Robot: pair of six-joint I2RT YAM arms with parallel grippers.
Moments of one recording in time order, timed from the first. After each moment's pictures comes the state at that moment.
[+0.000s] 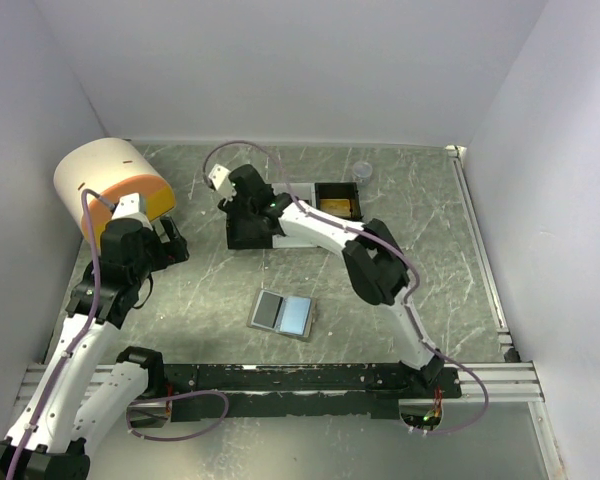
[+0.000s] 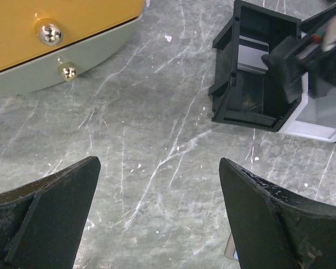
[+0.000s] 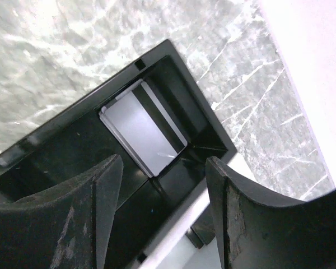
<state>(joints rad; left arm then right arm) -0.21 0.72 0.77 -0.57 -0.20 -0.39 0.84 2.27 1.86 -0.20 0.26 -0.50</state>
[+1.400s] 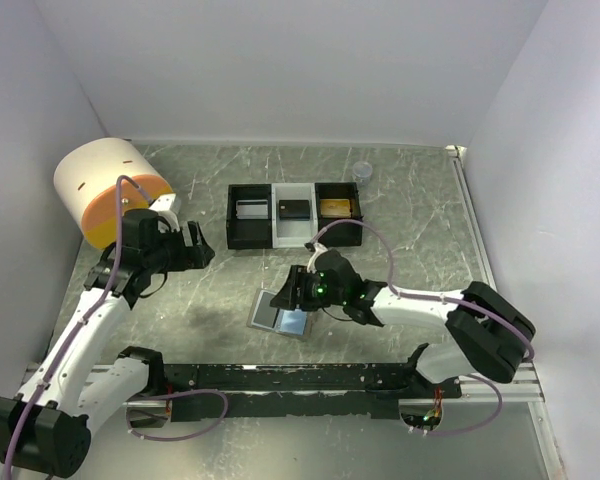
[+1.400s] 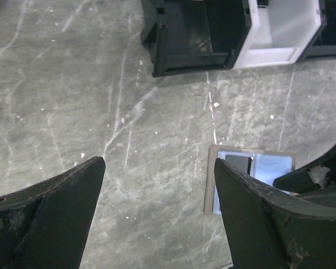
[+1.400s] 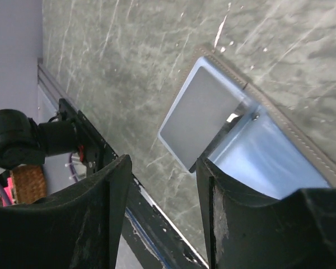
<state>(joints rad) -0.21 0.88 0.75 -0.51 0.15 -0.31 0.88 1.37 0.53 0.26 -0.23 0.88</state>
